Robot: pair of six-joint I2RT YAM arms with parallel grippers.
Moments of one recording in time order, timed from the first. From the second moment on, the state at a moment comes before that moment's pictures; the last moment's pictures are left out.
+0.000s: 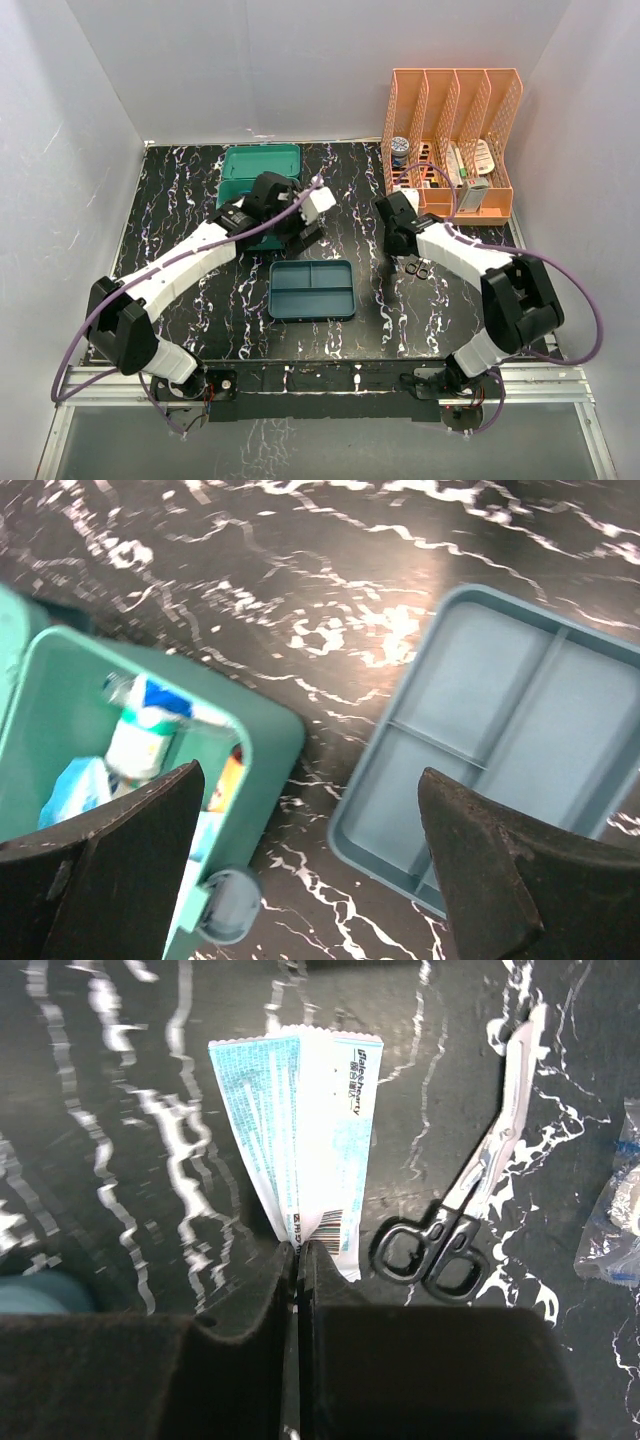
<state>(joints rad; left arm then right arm) -0.68 1.46 1.23 -0.52 0.16 0.51 0.44 1.57 0.97 -0.47 0.34 0.47</state>
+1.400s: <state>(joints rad) -0.22 1.50 1.29 -0.44 0.10 0.13 0.77 1.53 1.16 -0.64 -0.07 -0.56</state>
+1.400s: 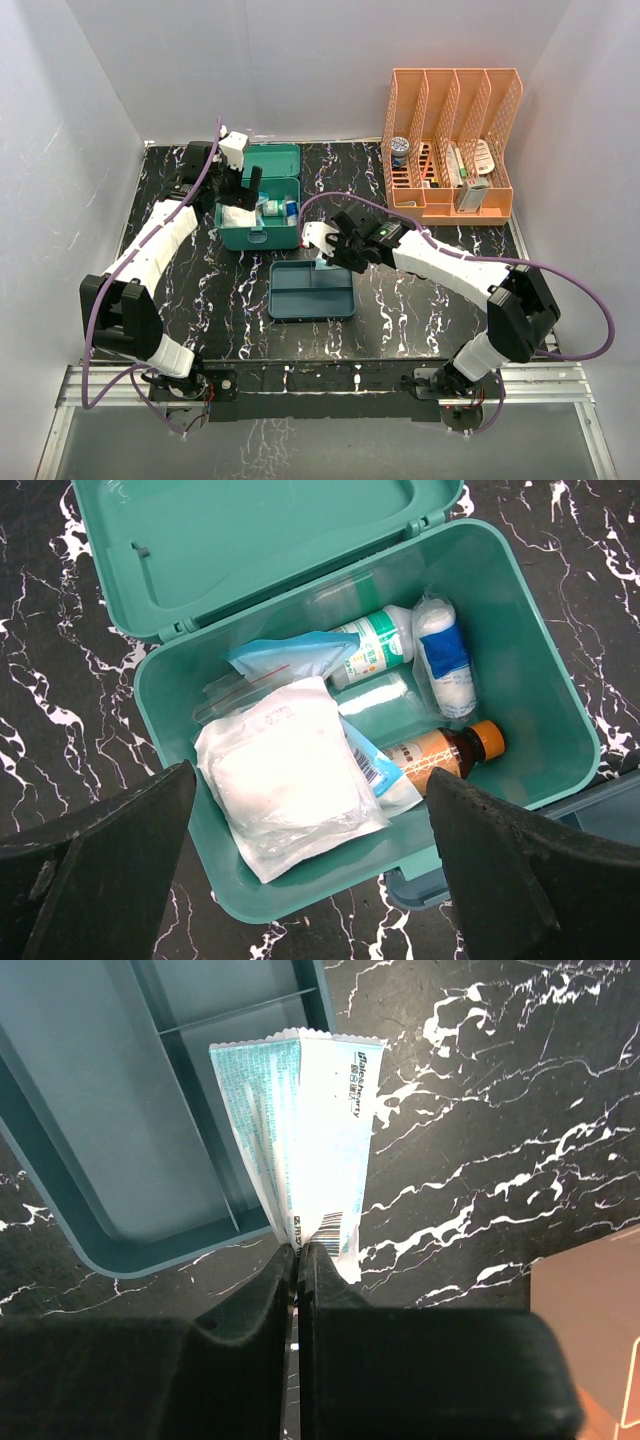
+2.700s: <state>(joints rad) -0.22 1.51 1.26 -0.42 0.15 0.11 0.77 1.66 1.10 -0.54 -0.17 -0.79</state>
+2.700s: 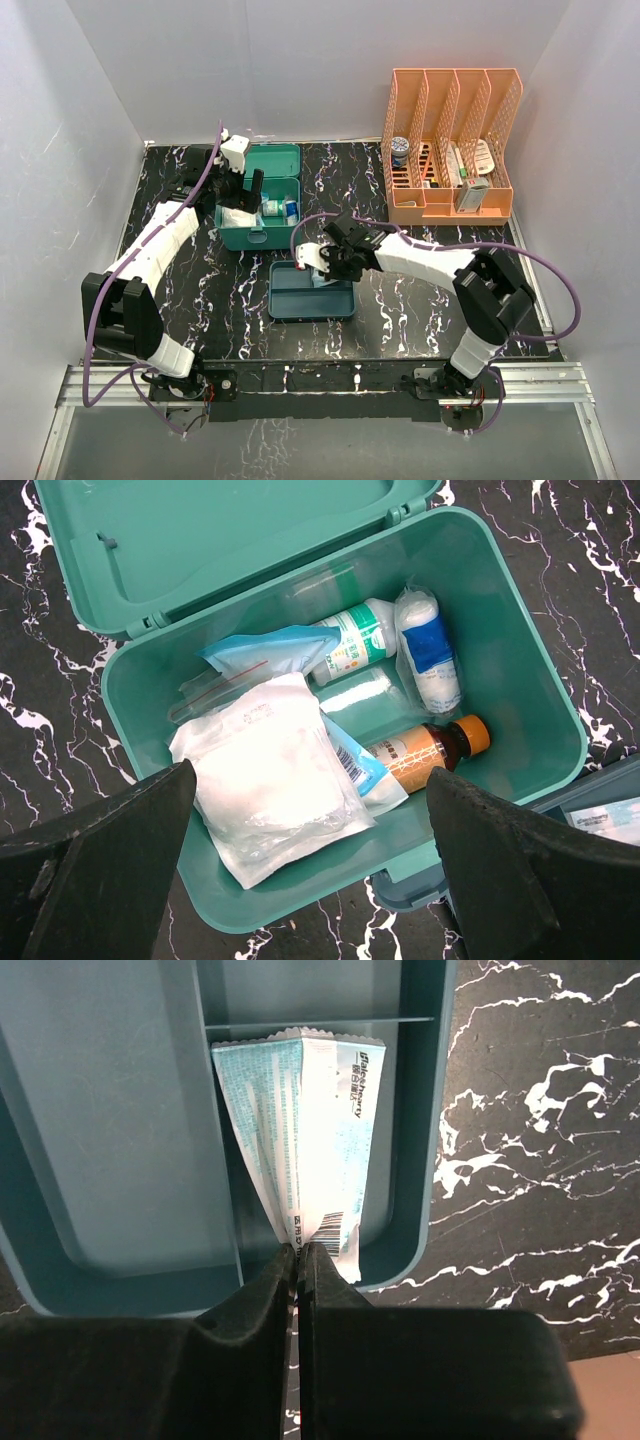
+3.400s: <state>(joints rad) -0.22 1.51 1.26 -0.42 0.17 0.11 0.75 1.69 1.08 -0.46 -0.16 -0.78</state>
